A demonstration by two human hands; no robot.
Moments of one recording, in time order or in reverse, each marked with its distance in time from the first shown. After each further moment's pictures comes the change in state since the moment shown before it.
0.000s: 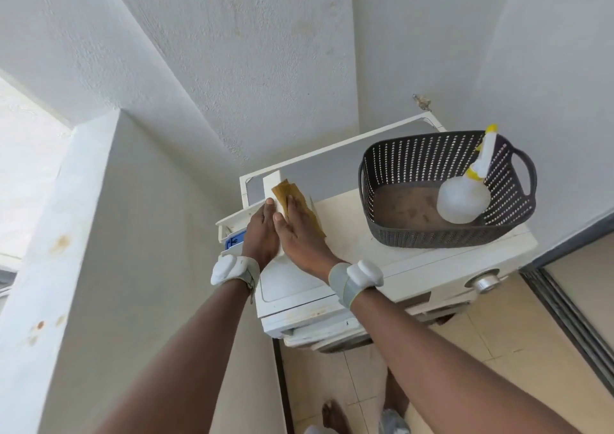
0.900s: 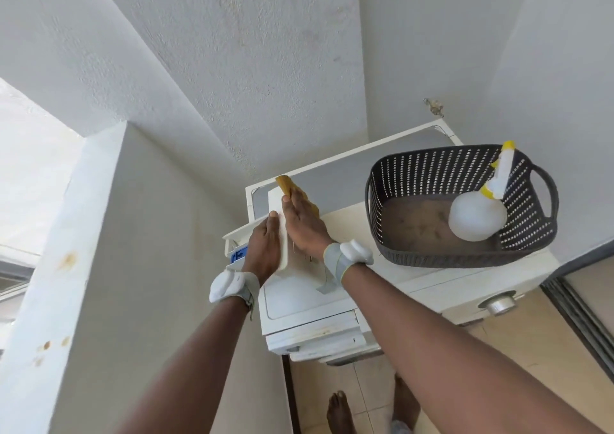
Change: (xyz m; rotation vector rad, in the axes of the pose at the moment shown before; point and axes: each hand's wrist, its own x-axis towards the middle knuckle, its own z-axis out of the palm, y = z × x) left_hand 0.011 0.008 -0.002 -0.080 -0.004 -0.125; right_hand 0.068 -0.012 -0.021 0.028 0.012 0.094
